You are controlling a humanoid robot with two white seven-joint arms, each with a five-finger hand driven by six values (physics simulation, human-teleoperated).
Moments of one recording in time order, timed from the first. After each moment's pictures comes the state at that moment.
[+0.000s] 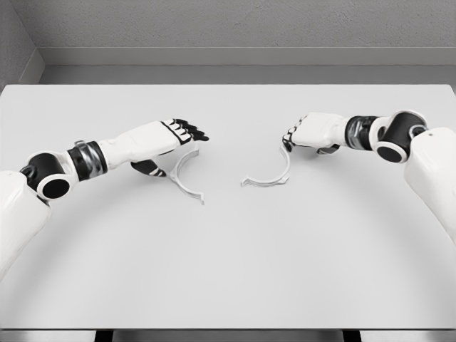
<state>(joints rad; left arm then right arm) -0.55 0.48 -0.51 -1.28 -0.64 -0.61 -0.37 -0.77 -0.46 0.63 -1.17 0.98 -0.60 0.60</state>
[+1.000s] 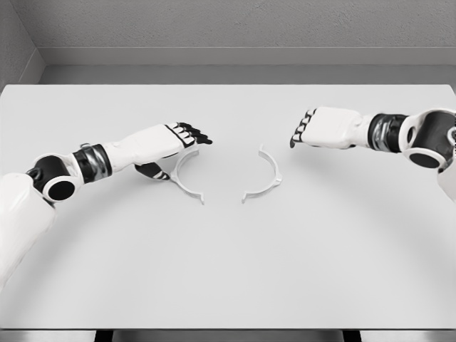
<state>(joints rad) -0.54 0.46 -0.51 -1.27 -0.65 -0.61 -0.37 -0.72 -0.63 0.62 -1.44 0.89 -0.61 0.61</state>
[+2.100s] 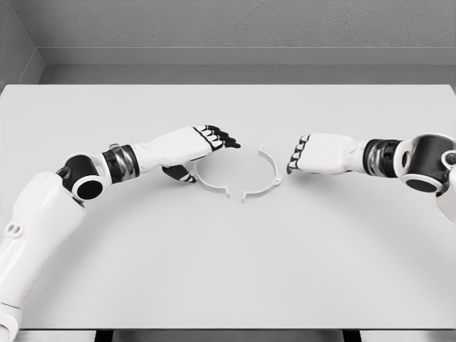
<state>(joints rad) -0.55 0.35 -0.51 -1.27 -0.67 -0.61 -0.42 -0.64 -0.67 0.66 -1.54 0.90 -0.61 0.61</state>
